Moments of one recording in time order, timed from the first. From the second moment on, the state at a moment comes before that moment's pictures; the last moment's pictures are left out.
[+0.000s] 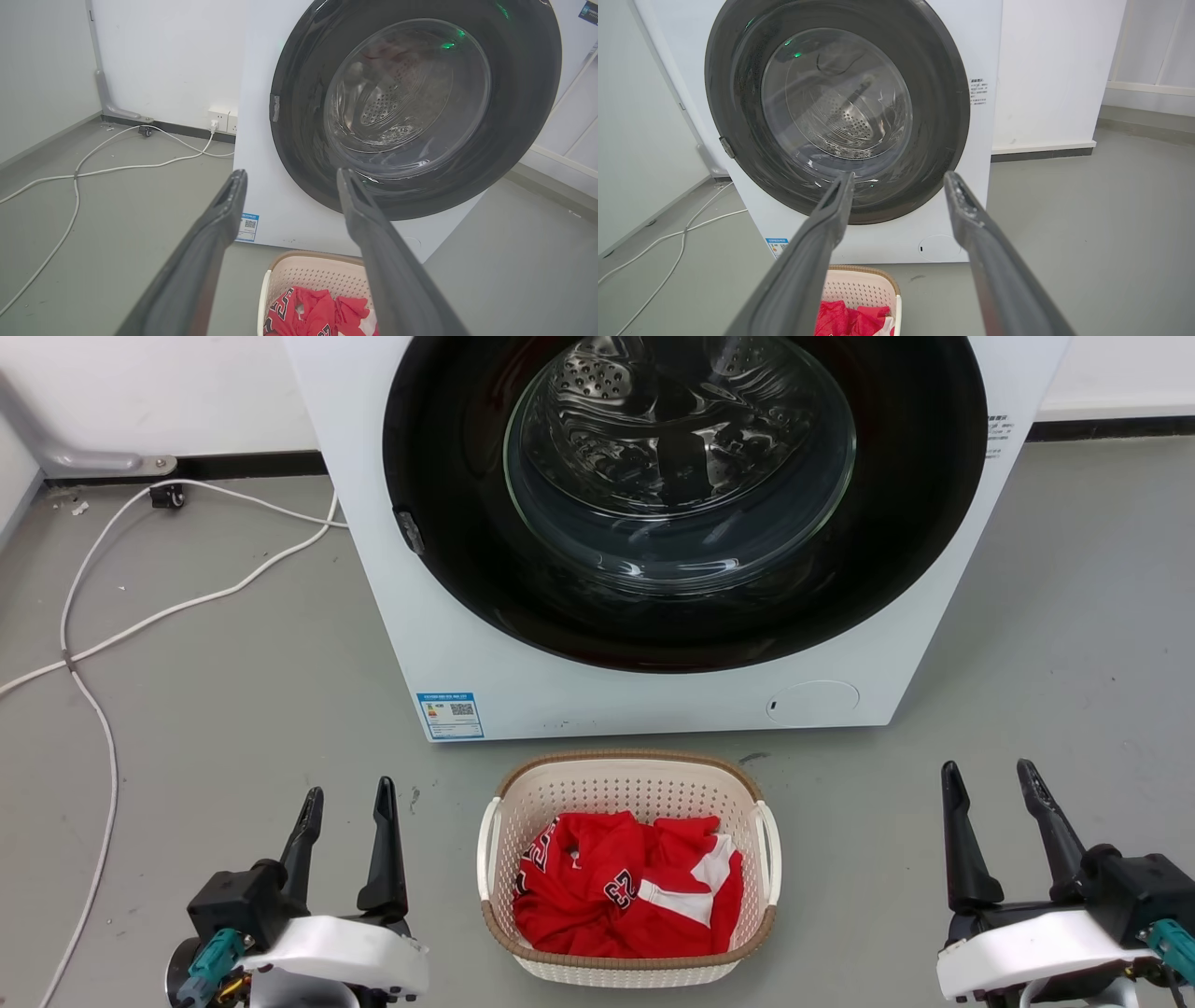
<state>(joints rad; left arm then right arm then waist) -0.02 0.05 -0.01 0.13 -0.30 -0.05 -0.20 0.02 -0.05 -0.03 0.05 0.16 0.13 -0.20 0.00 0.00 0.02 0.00</state>
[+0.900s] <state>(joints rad) -0.01 0.05 -0.02 0.13 -0.09 -0.03 -0.25 0.03 -0.05 -0.02 0.02 -0.07 0.13 -0.25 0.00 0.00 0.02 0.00</state>
